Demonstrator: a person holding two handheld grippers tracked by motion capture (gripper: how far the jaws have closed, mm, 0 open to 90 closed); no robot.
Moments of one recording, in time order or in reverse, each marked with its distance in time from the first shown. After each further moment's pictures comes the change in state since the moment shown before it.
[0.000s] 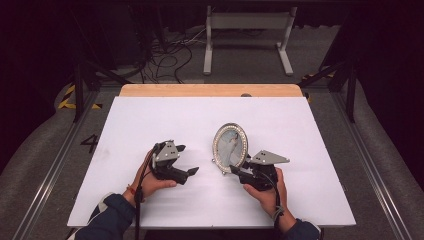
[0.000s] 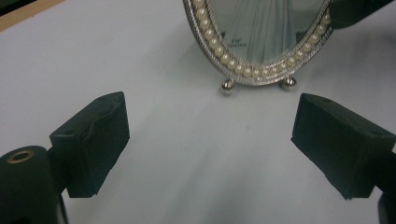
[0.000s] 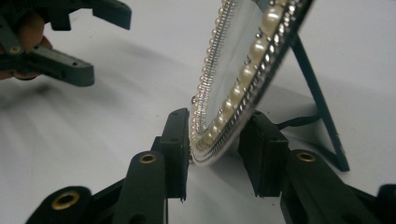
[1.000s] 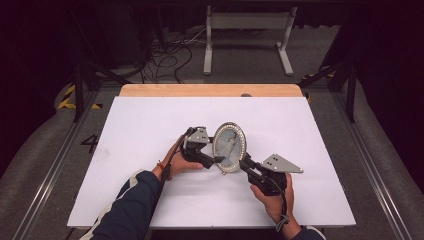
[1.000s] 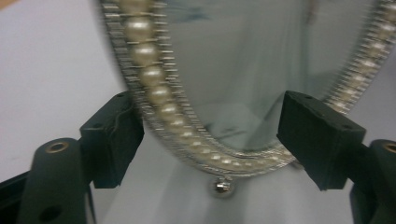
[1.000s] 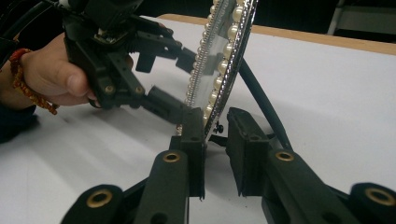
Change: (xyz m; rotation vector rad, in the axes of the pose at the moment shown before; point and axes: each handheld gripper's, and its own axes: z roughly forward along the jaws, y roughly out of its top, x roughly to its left) left arm 0.010 0.042 0.082 0.034 -0.216 0.097; right arm 0.008 0.000 -0.029 -0.137 -0.102 0.000
